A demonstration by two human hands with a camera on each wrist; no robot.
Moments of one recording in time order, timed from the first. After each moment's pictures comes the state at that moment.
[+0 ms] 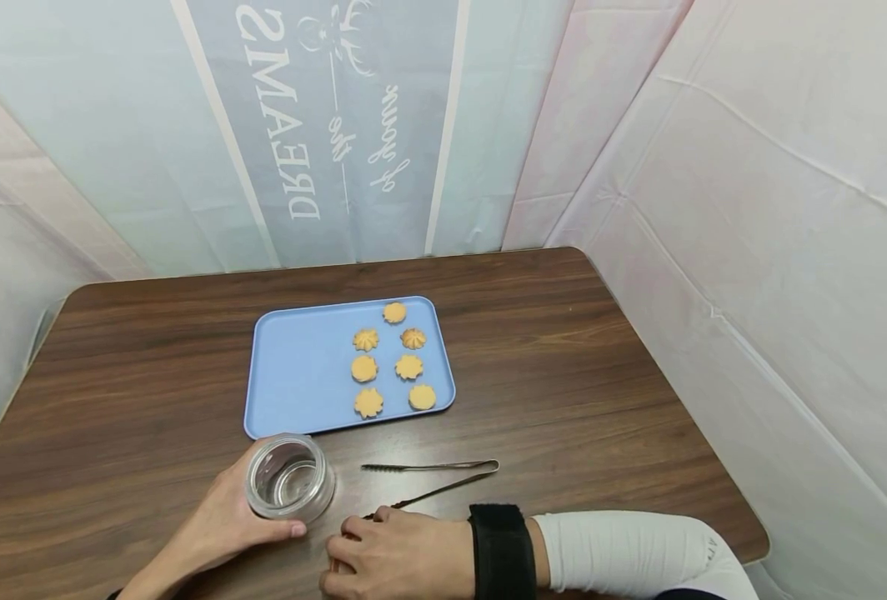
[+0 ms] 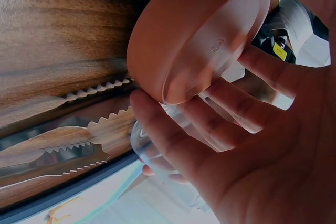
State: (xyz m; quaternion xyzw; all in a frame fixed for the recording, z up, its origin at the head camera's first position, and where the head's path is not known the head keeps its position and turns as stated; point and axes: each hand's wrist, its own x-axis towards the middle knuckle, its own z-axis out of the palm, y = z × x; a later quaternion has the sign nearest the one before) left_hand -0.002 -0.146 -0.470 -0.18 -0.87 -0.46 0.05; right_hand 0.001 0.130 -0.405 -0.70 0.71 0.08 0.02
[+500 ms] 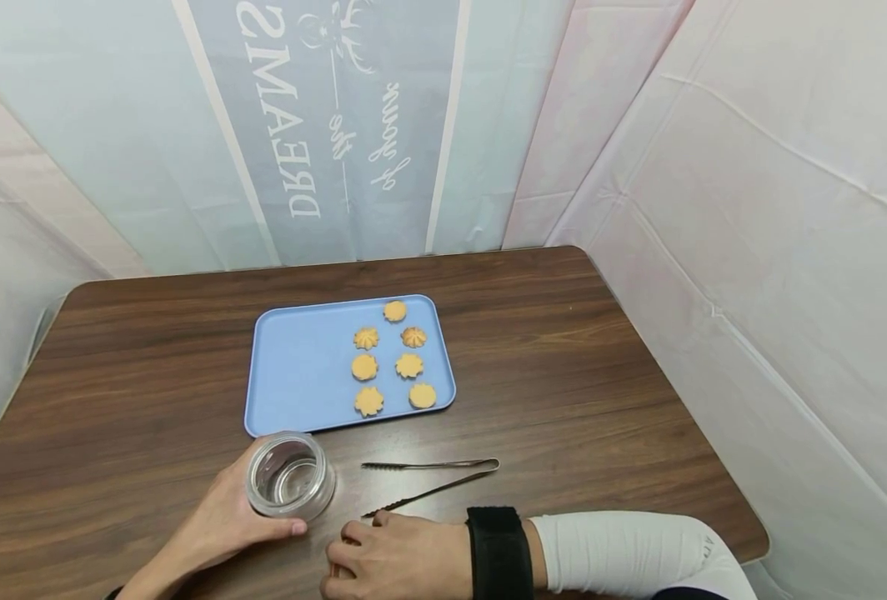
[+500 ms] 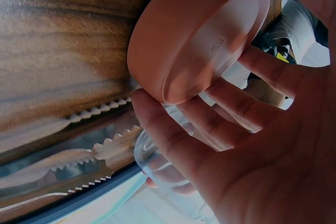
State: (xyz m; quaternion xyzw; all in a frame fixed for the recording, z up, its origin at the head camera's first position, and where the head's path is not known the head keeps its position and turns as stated) left_hand -0.002 -0.145 -0.471 -0.17 -0.87 -0.46 0.05; right_hand 0.003 0.128 -0.412 -0.71 0.71 0.06 0.04
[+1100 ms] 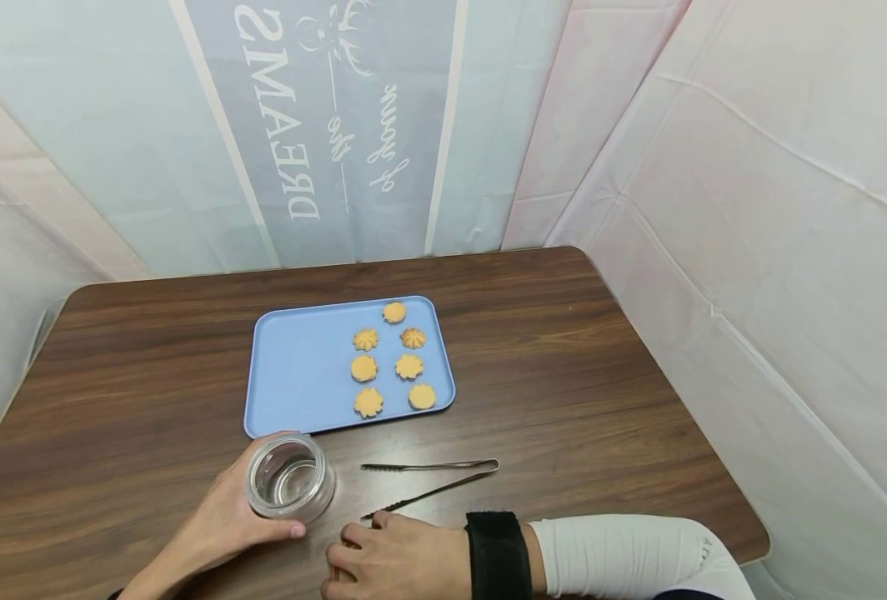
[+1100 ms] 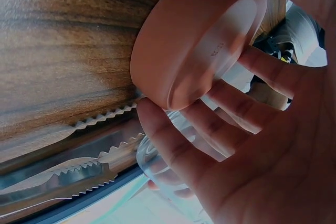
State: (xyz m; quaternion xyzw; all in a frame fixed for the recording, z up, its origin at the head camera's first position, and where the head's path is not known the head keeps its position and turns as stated) left_hand -0.001 -0.145 -0.470 -0.17 -0.86 -0.47 0.04; right_hand 0.006 0.130 -0.419 -0.70 0.71 0.07 -0.01
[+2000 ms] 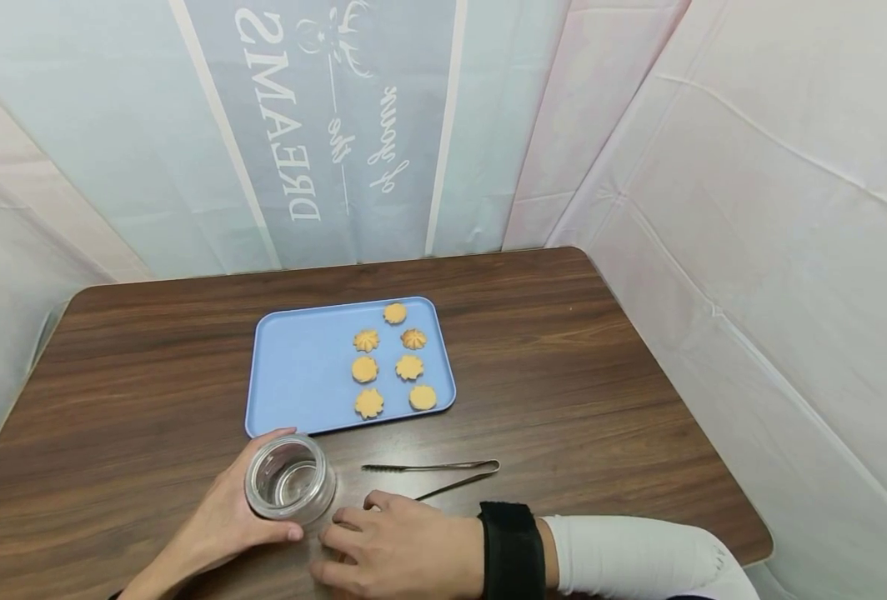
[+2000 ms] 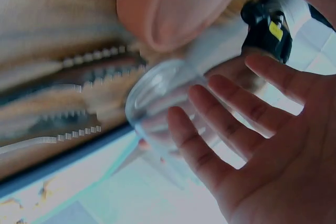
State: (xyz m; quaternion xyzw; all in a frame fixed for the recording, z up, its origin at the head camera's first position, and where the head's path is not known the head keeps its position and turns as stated) left_hand -0.001 -0.148 -0.469 -0.17 -0.87 -0.47 0.04; right_hand -0.002 0.132 -0.395 -0.68 0.72 0.10 -0.04
